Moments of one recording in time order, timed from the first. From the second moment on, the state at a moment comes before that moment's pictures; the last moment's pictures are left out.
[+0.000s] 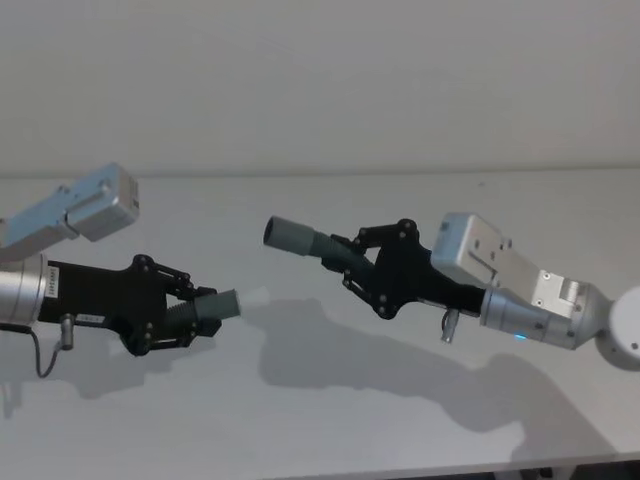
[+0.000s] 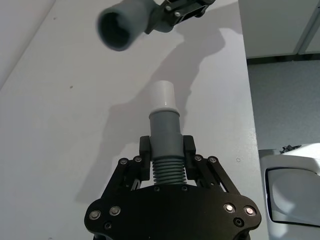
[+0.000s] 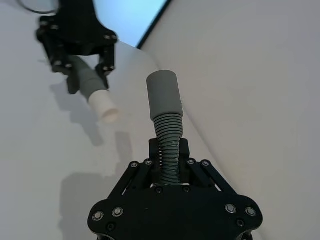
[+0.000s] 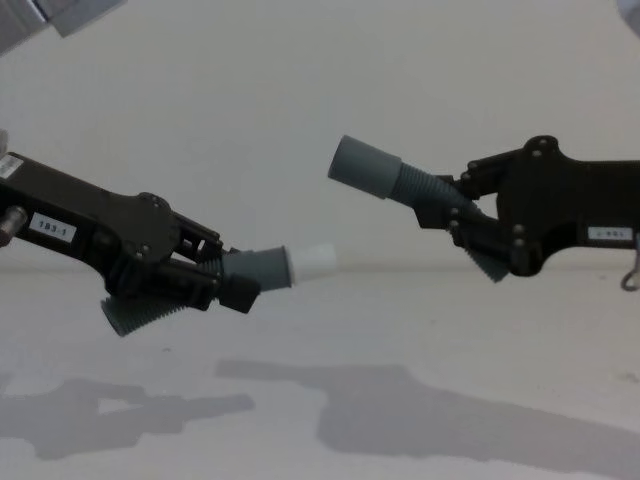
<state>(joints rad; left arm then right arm) -0.71 0.71 0.70 -1.47 -0.42 0.18 -1.06 0.45 0.55 -0.50 -1.50 0.12 -0.26 0.68</state>
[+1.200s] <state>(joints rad) -0.71 0.73 0.72 -1.47 -0.45 0.18 -1.04 0.55 0.58 -0.58 -1.30 0.12 -0.61 0.87</state>
